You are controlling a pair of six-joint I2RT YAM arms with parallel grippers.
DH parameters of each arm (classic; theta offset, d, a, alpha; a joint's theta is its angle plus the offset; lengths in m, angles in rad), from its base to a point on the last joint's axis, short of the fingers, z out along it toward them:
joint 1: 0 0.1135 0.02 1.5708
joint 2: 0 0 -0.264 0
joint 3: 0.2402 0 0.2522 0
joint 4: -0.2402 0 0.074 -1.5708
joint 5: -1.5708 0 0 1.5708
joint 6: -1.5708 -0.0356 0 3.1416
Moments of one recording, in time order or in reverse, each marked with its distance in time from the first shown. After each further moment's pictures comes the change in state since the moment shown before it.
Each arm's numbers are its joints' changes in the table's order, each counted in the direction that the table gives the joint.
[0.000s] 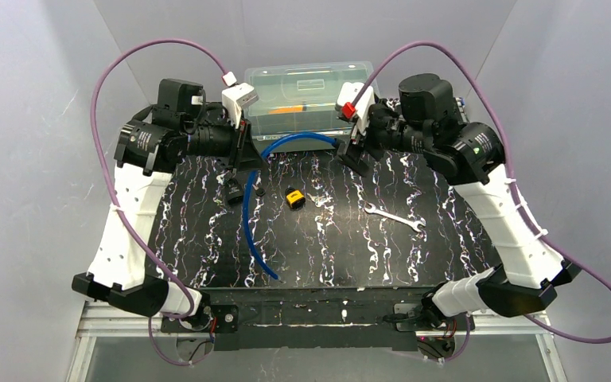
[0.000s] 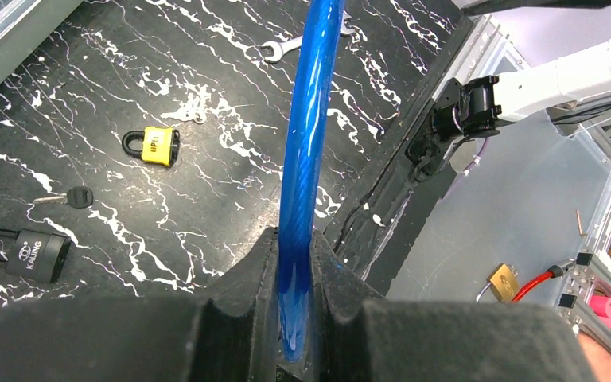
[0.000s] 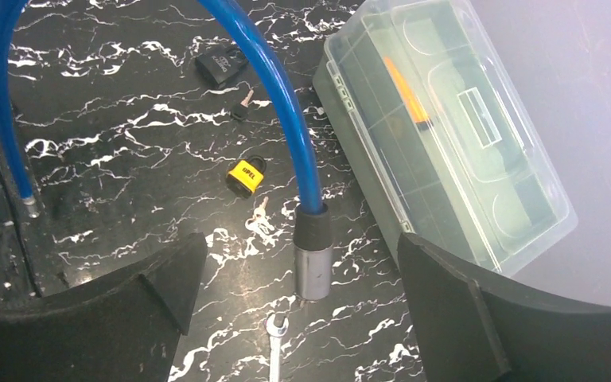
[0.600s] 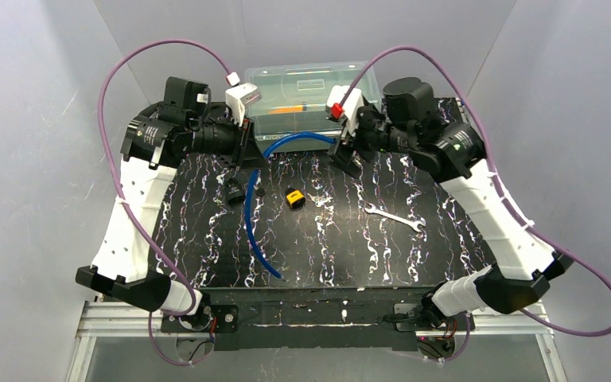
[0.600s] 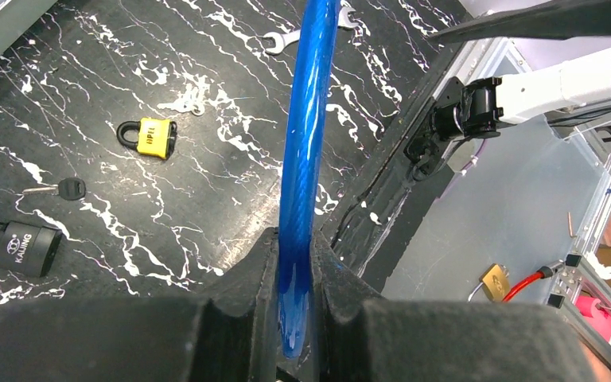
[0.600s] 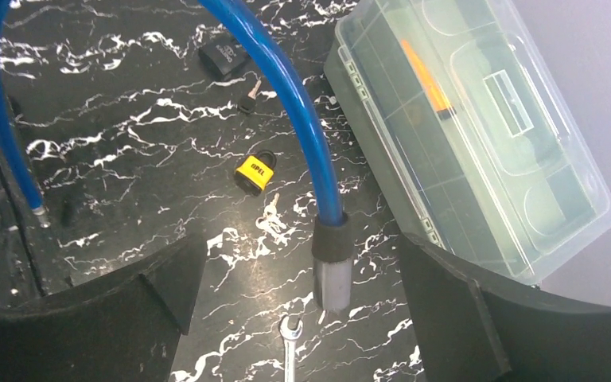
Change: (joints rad) left arm -0.001 -0.030 0.002 -0.005 0.011 0.021; right arm 0.022 -0.010 -0.077 0.061 -0.013 -0.057
